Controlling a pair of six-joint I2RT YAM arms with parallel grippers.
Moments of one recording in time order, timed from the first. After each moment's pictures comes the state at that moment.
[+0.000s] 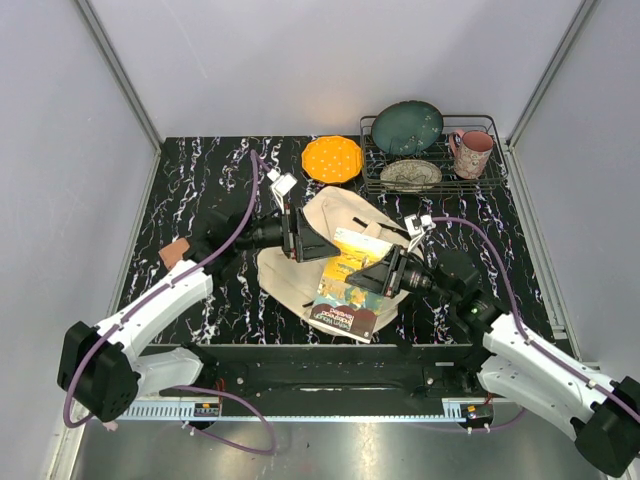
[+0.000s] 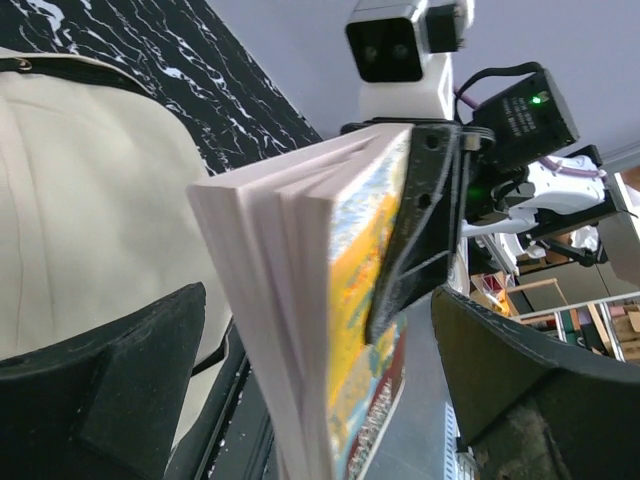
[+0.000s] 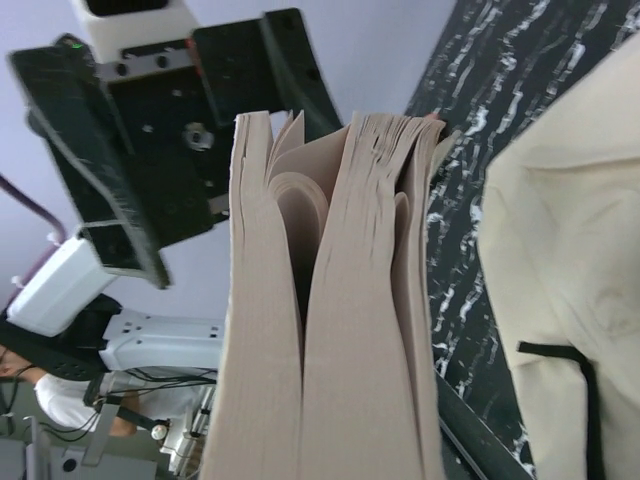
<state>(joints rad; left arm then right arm) -0.55 1.15 0.85 0.15 0.82 -0.75 0.68 0.76 0.46 0.22 -0.46 1.03</state>
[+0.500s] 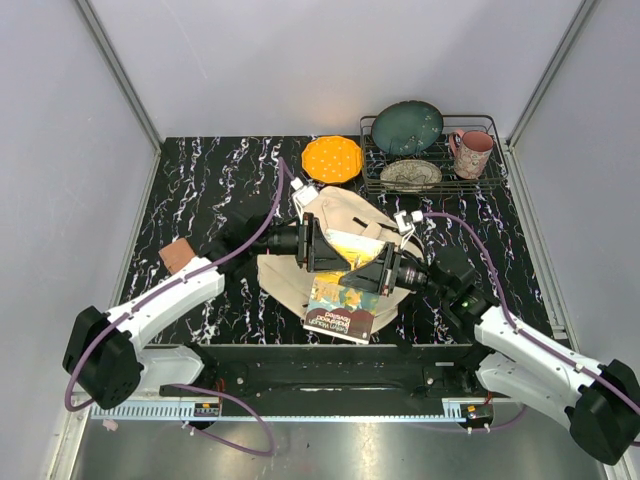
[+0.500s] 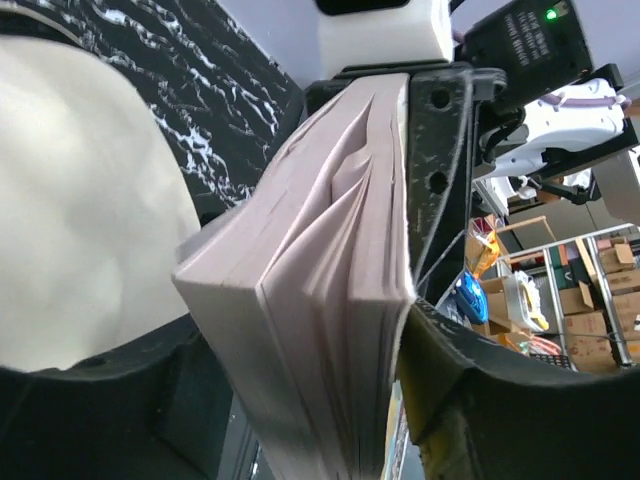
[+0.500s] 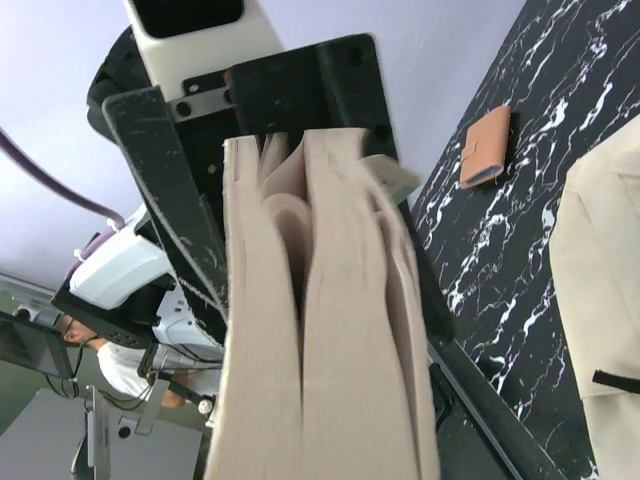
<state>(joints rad) -0.64 1.22 0.86 0.13 0.84 -0.69 0.68 0.87 0.46 0.45 -0.62 1.11</state>
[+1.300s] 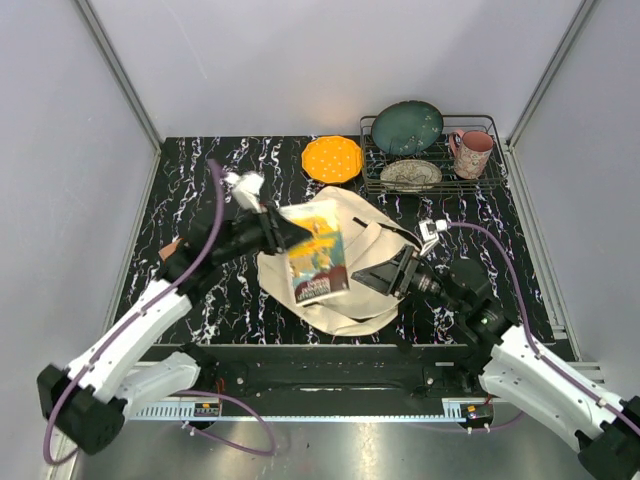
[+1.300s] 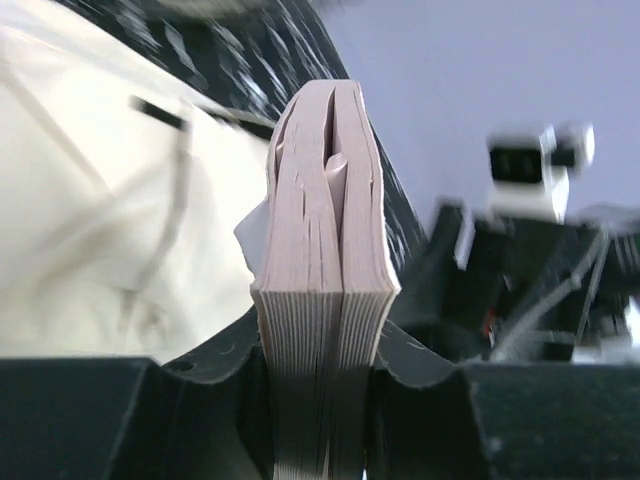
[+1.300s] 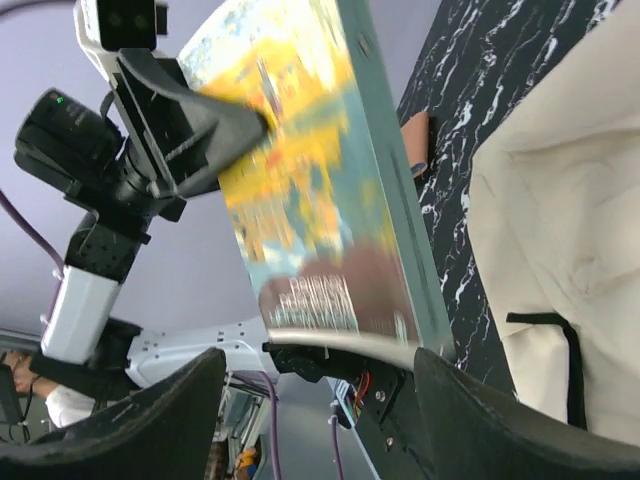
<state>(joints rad) -0.57 0.99 0.87 -0.15 0.45 -0.69 0.68 0.67 0.43 0.22 -0.39 1.08</state>
